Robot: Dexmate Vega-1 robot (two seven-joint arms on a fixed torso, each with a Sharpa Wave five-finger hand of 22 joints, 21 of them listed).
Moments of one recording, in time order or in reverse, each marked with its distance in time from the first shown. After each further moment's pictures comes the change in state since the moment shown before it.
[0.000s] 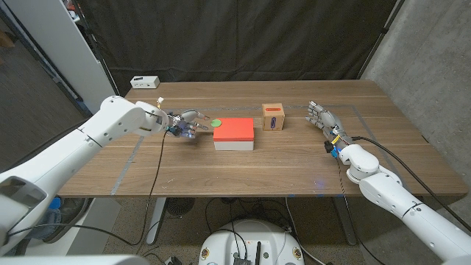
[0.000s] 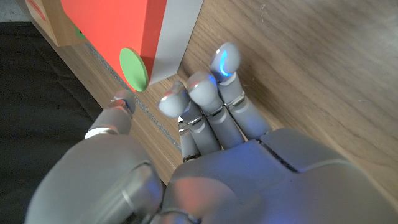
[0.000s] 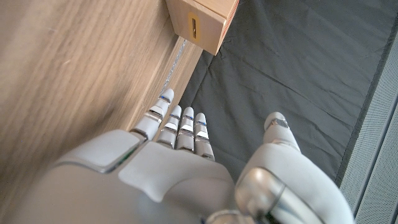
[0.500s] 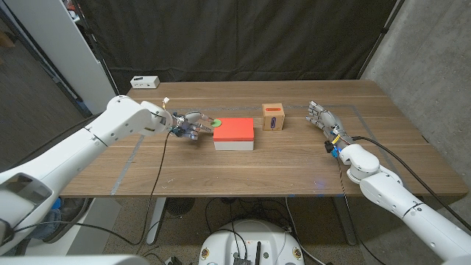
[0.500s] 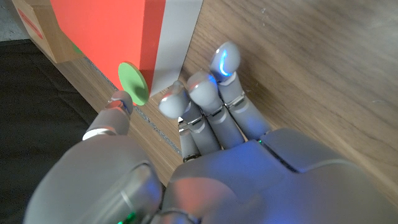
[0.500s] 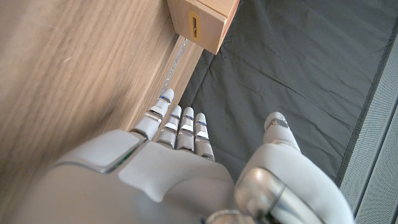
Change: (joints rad) left arm -0.024 -0.015 0.043 0.007 0.081 -0.001 -0.053; left_hand -0.005 -0.005 -0.011 -0.002 0.000 0.000 0.000 0.000 0.000 0.000 0.000 0.012 -0.014 0.000 0.000 0.008 0.008 0.000 0.000 0.009 0.002; right arm 0.000 -0.002 0.002 -0.001 -0.001 -0.001 0.000; right_hand 0.000 0.000 0.000 0.000 0.000 0.000 0.000 0.000 0.000 0.007 0.003 0.000 0.000 0.005 0.005 0.000 0.000 0.000 0.000 0.000 0.000
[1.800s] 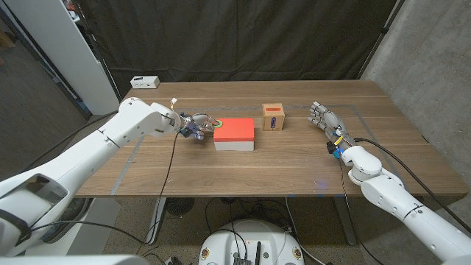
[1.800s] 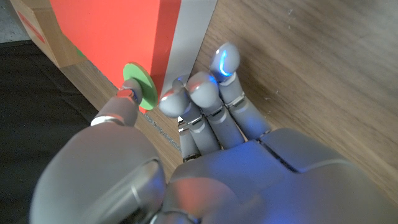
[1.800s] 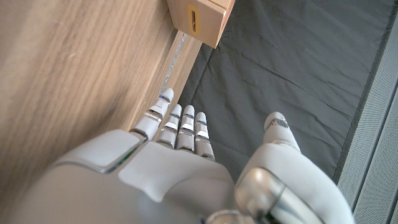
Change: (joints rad) left arm 0.008 -0.074 0.001 0.005 0.065 0.015 0.023; left_hand 0.180 0.100 0.071 -0.015 0.027 0.018 -0.007 -0.001 0.028 -0.016 0.005 0.009 -0.023 0.000 0.000 0.021 -0.007 -0.043 -0.002 0.037 0.020; right arm -0.011 0.012 0.016 0.027 0.028 0.043 0.023; right_hand 0.000 0.000 -0.004 0.004 0.000 0.013 -0.002 0.000 0.000 0.023 -0.009 0.005 0.005 0.013 -0.002 0.005 0.000 0.005 0.005 0.000 0.000
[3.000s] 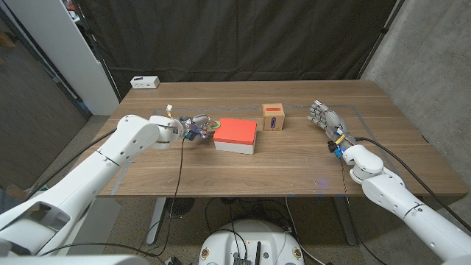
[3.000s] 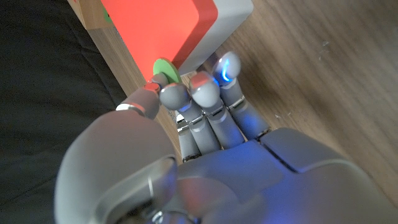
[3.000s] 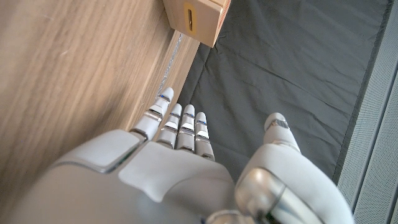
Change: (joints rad) left arm 0.204 -0.075 -0.175 -0.076 -0.149 -0.087 0.253; left_hand 0.162 0.101 0.059 -0.007 0.024 0.059 -0.045 0.016 0.097 -0.064 0.003 -0.002 -0.002 -0.041 -0.002 0.011 0.043 -0.113 0.049 0.108 0.042; right arm 0.014 0.000 0.001 0.022 0.021 0.008 0.037; right_hand -0.004 -0.004 -0.004 0.004 0.000 0.004 0.004 0.000 0.000 0.011 -0.011 0.000 0.000 0.010 0.000 0.004 0.001 0.011 0.004 0.000 0.000
